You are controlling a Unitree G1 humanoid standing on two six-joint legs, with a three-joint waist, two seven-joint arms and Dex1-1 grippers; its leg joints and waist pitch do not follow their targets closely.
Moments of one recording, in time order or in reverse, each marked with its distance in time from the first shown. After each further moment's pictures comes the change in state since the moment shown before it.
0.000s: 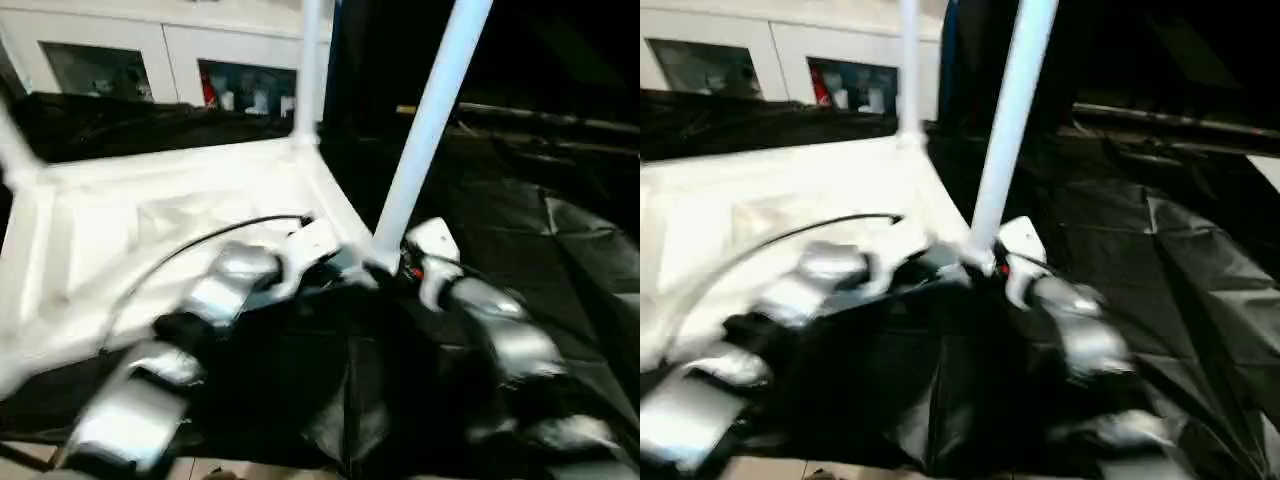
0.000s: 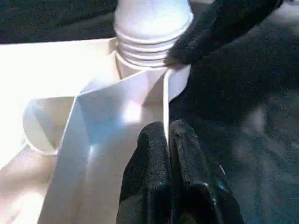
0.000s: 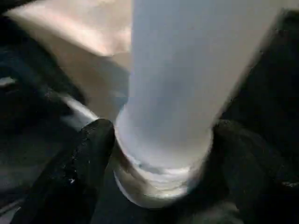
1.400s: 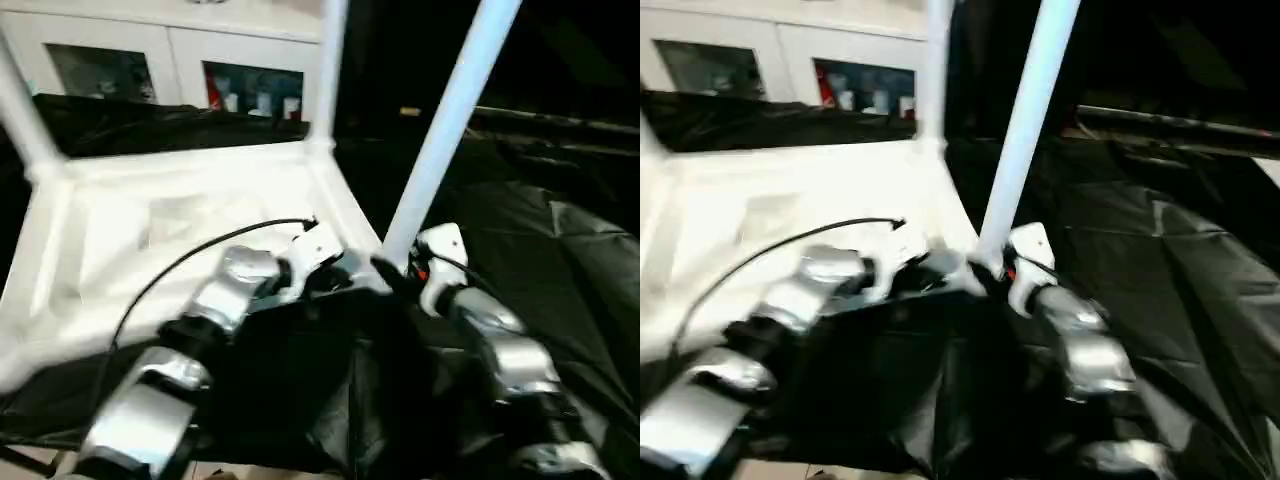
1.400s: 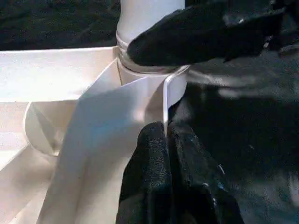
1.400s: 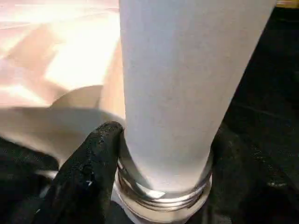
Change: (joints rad) left arm -0.017 -0.159 0.052 0.065 0.043 0.073 0.257; right arm 0.004 0.249 -0.125 0.012 -0.051 0.096 -0.514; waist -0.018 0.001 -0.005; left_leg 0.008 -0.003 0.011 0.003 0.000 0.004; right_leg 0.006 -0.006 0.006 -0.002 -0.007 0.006
